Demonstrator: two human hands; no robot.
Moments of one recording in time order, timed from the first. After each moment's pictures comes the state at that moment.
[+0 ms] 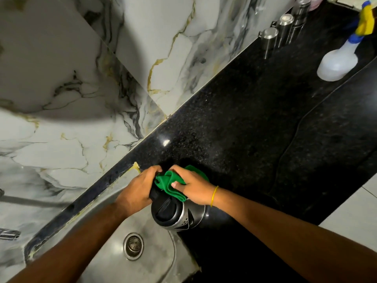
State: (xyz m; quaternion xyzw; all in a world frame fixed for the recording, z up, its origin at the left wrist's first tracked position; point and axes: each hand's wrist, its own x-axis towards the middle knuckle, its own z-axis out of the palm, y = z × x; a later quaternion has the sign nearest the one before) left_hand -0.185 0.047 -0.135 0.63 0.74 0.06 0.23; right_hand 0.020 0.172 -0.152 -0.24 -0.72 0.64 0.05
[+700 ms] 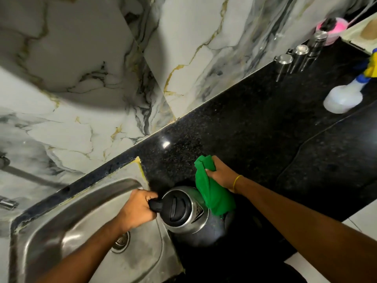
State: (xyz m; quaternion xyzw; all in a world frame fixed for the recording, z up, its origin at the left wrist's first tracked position) left_hand -0.135 0.008 -0.126 0.50 0.81 0.12 0.30; right_hand 0.059 0.246 -0.204 -0.39 -0.63 0.67 0.00
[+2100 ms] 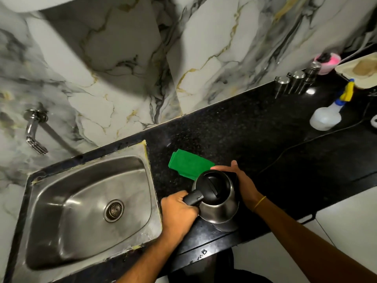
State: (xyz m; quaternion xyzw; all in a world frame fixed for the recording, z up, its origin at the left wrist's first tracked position) left_hand 0.102 0.012 -0.102 0.20 0.88 0.40 0.16; right_hand 0.191 0.206 -0.132 -0.35 -0.49 0.79 0.10
